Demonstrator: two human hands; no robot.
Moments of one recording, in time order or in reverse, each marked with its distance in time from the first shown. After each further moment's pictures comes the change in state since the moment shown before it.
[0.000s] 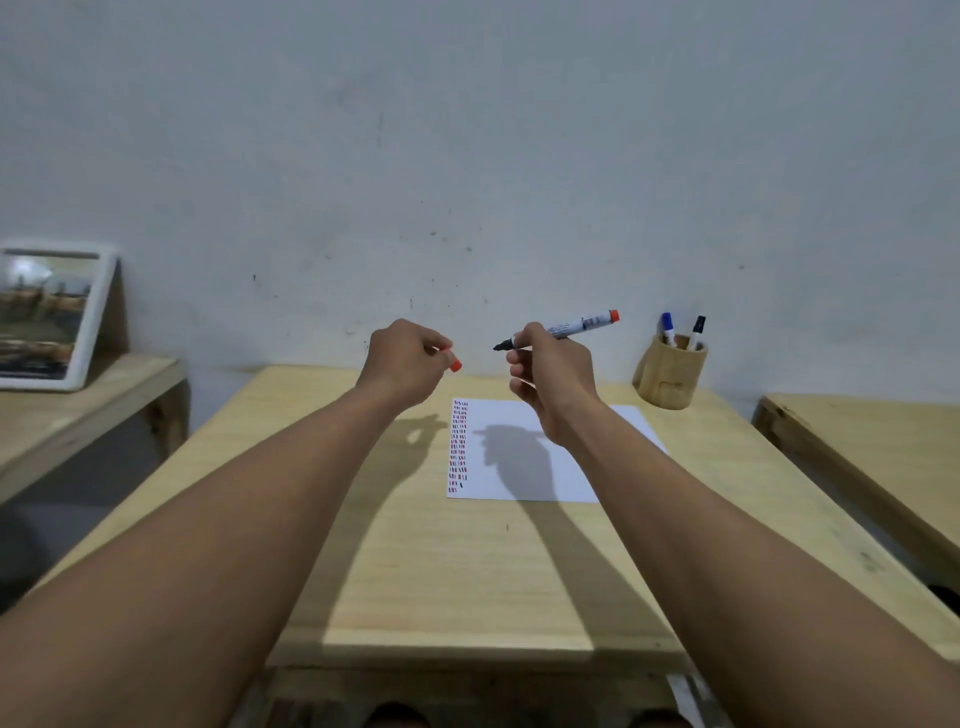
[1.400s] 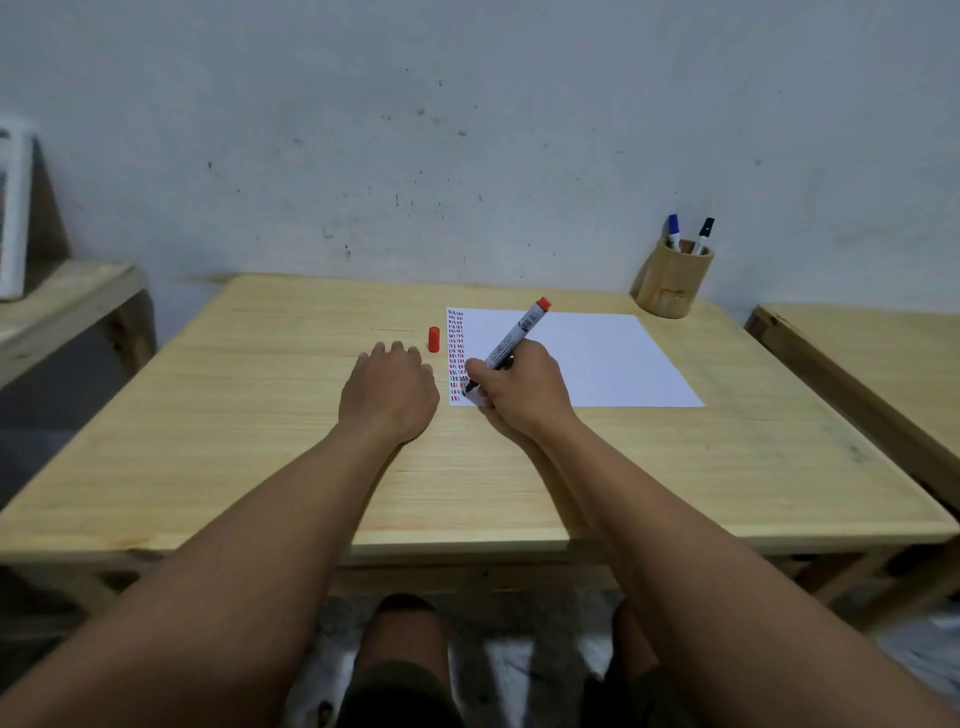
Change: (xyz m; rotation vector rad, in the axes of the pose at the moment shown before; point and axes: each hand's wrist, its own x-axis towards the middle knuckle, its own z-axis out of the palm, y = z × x) left_hand -0.081 -0.073 0.038 0.532 -0.182 -0.016; right_hand -0.026 0.109 -0.013 -0.838 -0.062 -0.212
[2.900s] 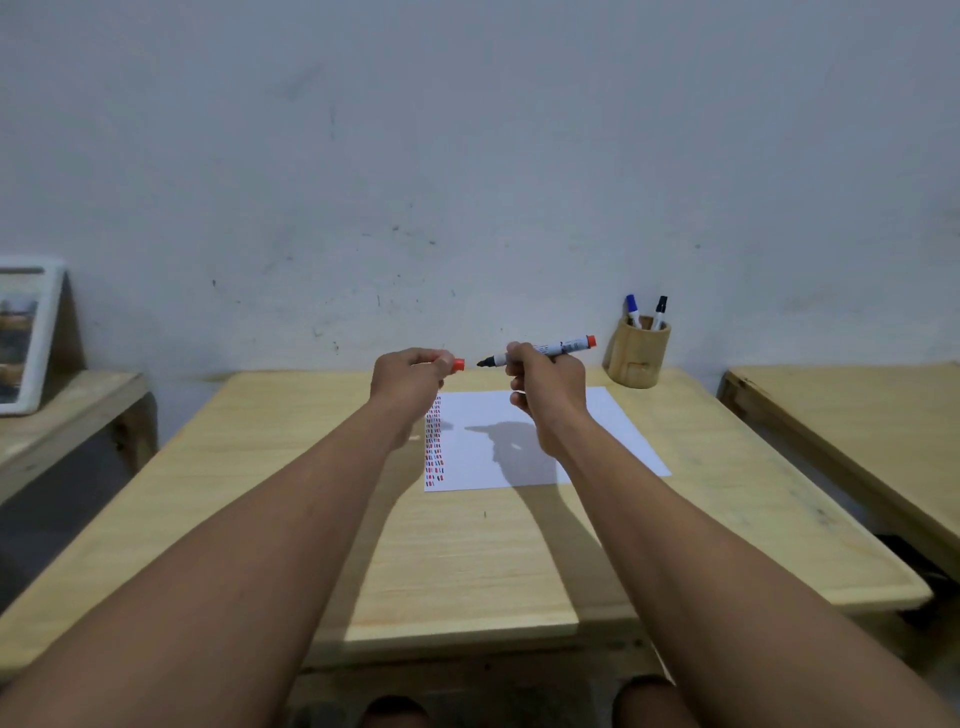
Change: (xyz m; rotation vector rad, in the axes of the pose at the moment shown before) left_hand 0.054 0.067 -0.051 -1.069 0.026 -0.224; right_hand 0.037 -0.037 -0.074 0.765 0.204 0.205
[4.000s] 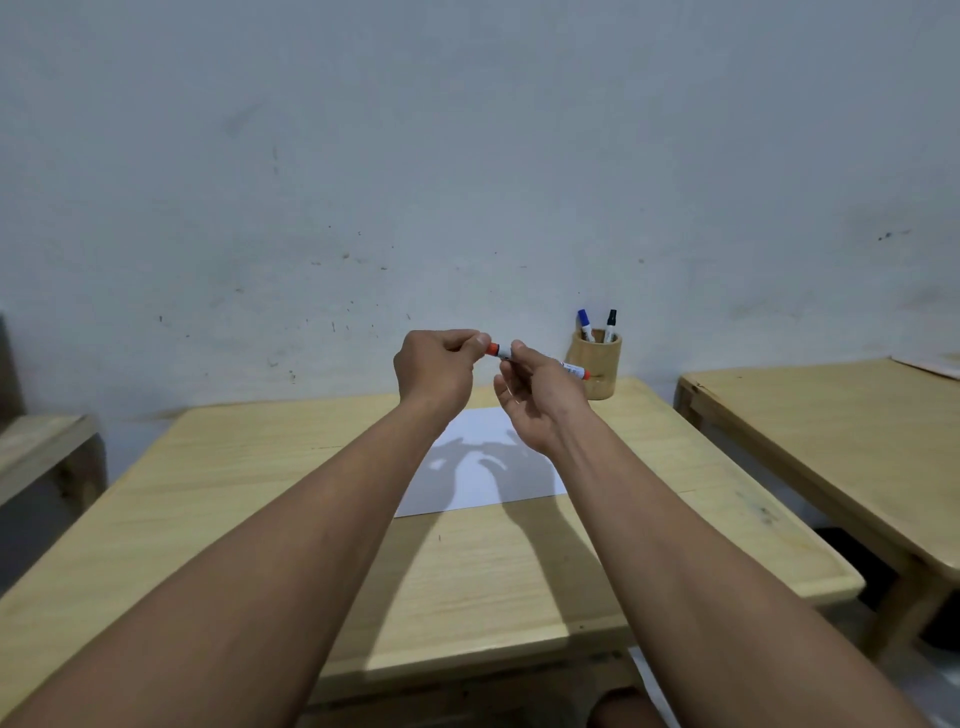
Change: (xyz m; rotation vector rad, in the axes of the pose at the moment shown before) left_hand -0.035 0.057 0.073 0.085 0.022 0.259; right_hand 0.008 -0.030 -0.042 0.562 -0.017 0.263
